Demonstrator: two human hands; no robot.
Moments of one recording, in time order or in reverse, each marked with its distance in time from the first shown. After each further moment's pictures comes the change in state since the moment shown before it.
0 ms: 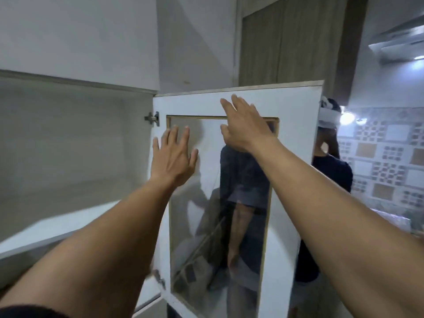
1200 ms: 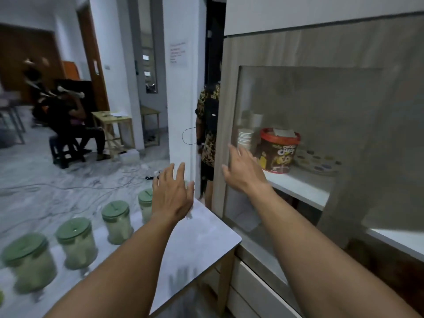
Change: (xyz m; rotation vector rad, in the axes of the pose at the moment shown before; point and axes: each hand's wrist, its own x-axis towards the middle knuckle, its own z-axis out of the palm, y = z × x) left_hand -0.520 -0.465 -0.325 0.868 0.023 -1.307; right_hand -0.145 -0.796 0.065 0.995 -0.420 -1.072
